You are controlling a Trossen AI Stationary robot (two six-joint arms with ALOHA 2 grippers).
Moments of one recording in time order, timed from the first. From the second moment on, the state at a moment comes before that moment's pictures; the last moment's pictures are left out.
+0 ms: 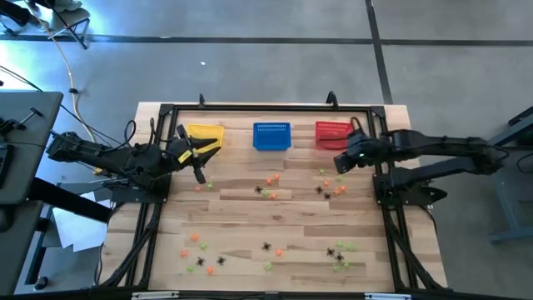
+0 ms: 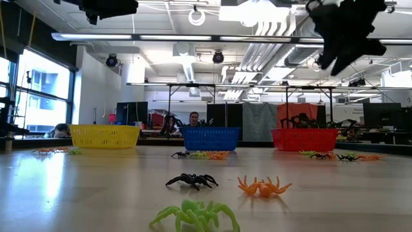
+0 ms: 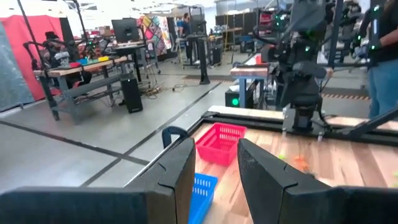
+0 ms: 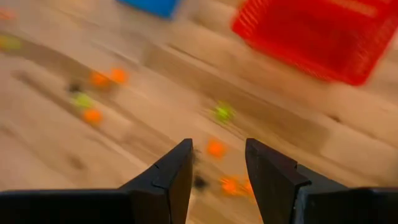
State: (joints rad) left arm -0.22 0.66 0.52 0.13 -0.68 0.08; right arm -0.07 0.98 0.94 -1.09 0.23 1.03
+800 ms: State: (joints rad) left arm -0.22 0.66 0.52 -0.02 -0.55 -0.02; right arm -0.07 1.40 0.82 -1.02 0.10 1.09
